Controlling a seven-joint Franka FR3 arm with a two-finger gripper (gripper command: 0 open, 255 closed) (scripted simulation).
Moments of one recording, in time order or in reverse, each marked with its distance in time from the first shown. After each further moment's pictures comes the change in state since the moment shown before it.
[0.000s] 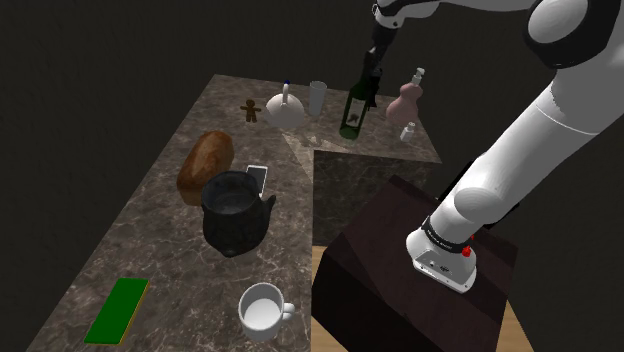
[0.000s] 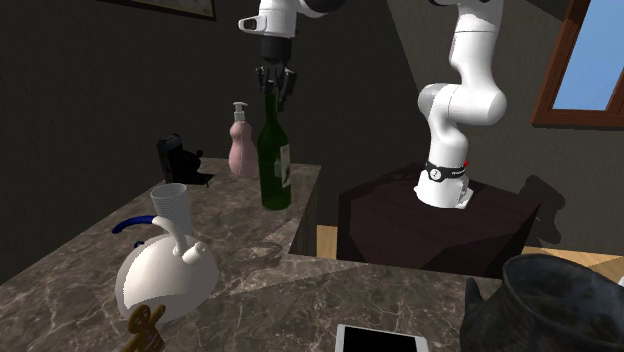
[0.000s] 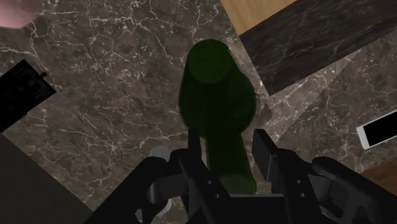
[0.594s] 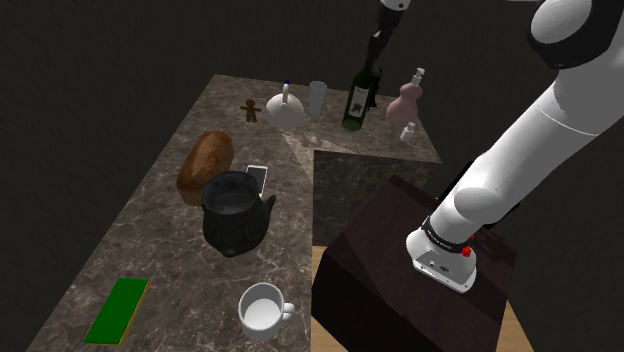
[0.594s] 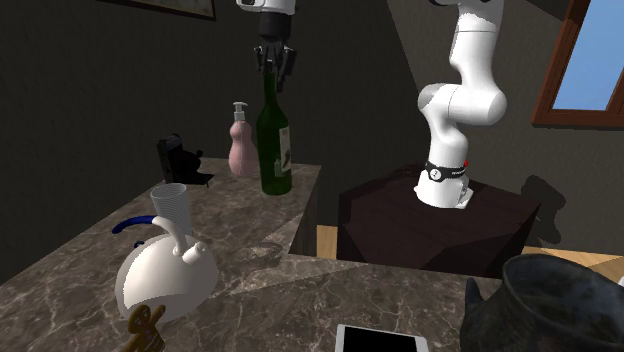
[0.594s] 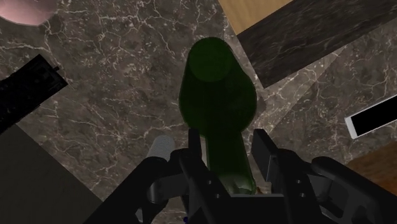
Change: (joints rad) arm 0.002 -0.011 0.003 0.113 -0.005 -0.123 0.006
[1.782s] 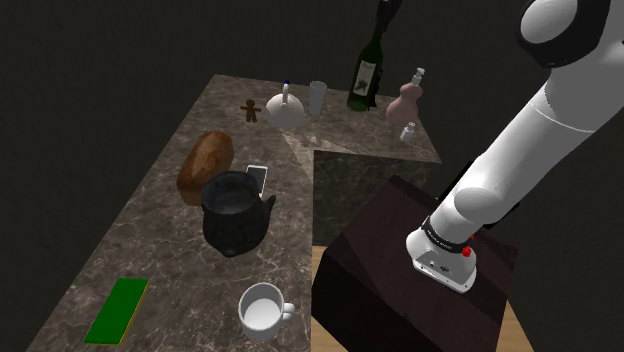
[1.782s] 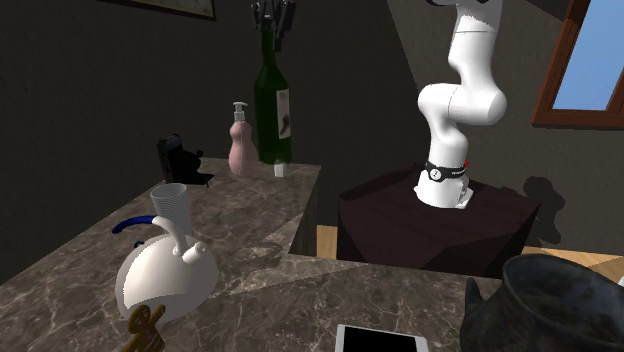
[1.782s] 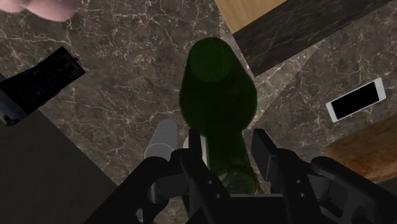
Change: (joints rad) arm -0.001 0.040 -0.003 0.288 0.017 -0.252 -0.005
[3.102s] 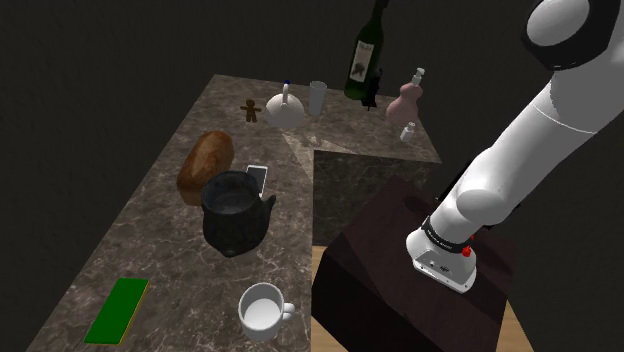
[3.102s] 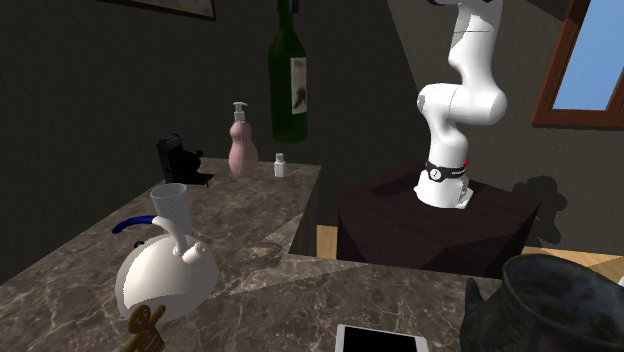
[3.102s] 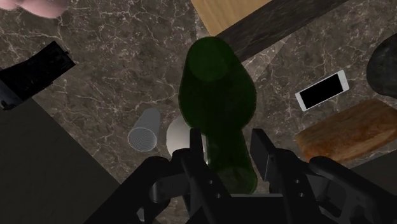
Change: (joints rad) arm 0.056 -0.016 0.053 0.188 -0.015 -0.202 0.108
